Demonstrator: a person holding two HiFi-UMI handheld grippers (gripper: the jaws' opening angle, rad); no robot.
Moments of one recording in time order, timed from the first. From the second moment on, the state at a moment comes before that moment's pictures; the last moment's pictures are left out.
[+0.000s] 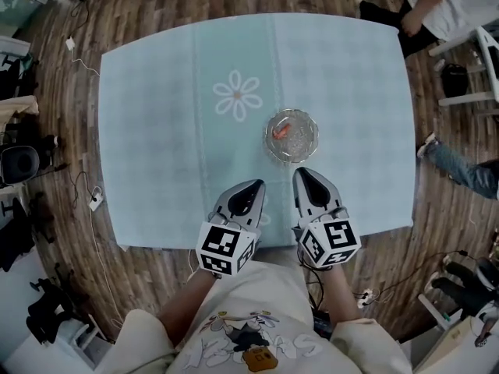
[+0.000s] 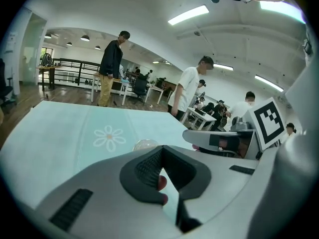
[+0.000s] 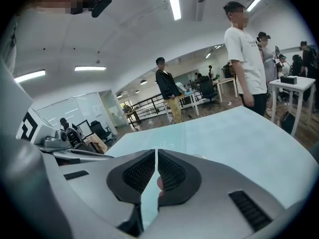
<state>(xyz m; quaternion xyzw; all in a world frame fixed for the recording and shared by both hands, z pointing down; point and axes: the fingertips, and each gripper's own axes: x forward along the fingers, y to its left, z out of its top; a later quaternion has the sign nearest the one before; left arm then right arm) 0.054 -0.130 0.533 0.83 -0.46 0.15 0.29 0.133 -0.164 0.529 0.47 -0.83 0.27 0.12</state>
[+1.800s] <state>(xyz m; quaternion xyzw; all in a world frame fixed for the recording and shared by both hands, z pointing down) -0.106 0.023 0.418 0.86 -0.45 0.06 0.22 -0.025 -0.001 0.405 0.51 -0.84 0.19 0.05</state>
